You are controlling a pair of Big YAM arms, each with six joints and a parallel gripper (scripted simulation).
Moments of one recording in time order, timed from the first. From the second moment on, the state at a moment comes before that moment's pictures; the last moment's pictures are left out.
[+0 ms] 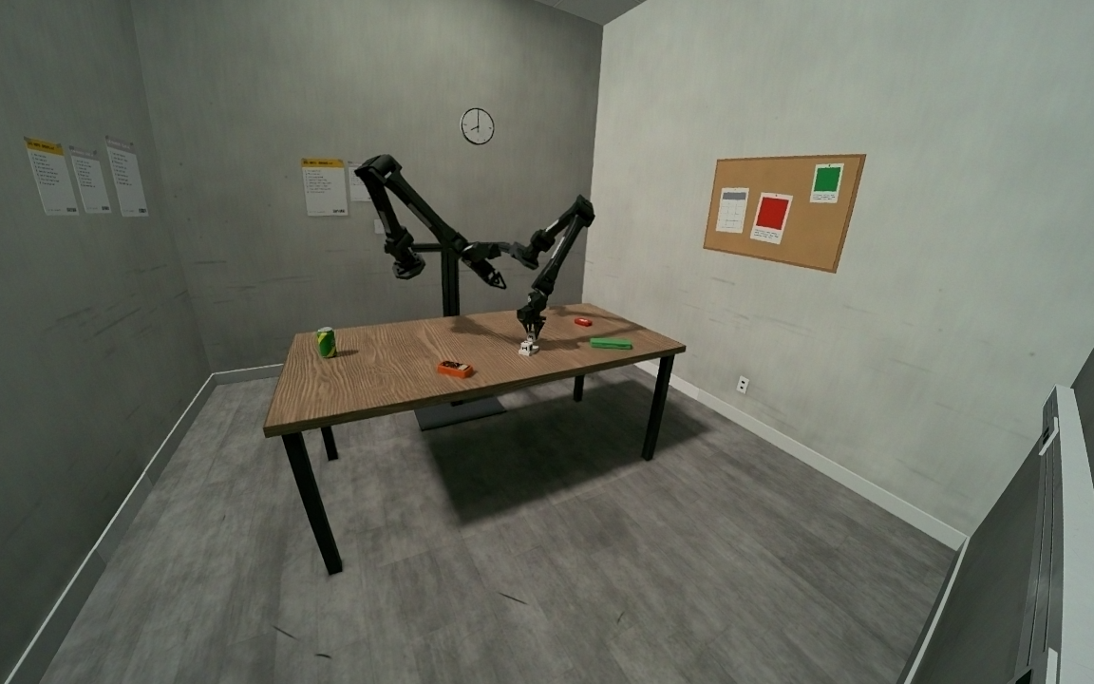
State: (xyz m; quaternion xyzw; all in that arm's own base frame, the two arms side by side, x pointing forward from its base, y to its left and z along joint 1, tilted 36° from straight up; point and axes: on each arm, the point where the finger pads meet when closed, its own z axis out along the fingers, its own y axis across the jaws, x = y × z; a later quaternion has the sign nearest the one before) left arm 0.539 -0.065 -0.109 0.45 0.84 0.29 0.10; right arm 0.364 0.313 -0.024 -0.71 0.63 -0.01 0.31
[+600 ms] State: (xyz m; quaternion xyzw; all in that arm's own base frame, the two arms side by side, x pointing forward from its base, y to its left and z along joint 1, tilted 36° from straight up) left arm 0.562 -0.070 -0.118 0.44 0.85 0.29 0.10; right arm 0.364 0.313 -0.024 -0.71 0.63 -0.01 0.31
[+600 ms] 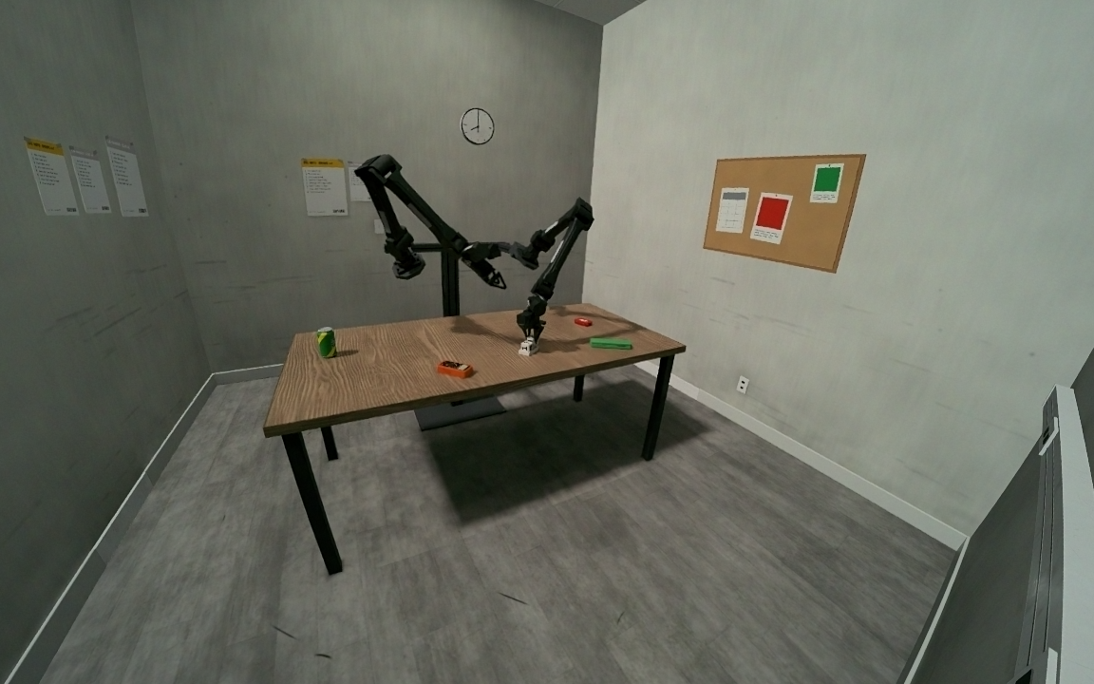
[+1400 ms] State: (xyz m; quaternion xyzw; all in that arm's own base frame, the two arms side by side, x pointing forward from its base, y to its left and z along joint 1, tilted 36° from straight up) left arm 0.565 -0.070 -0.117 0.43 0.85 0.29 0.10; right arm 0.364 0.313 -0.024 -0.71 0.63 -0.01 0.31
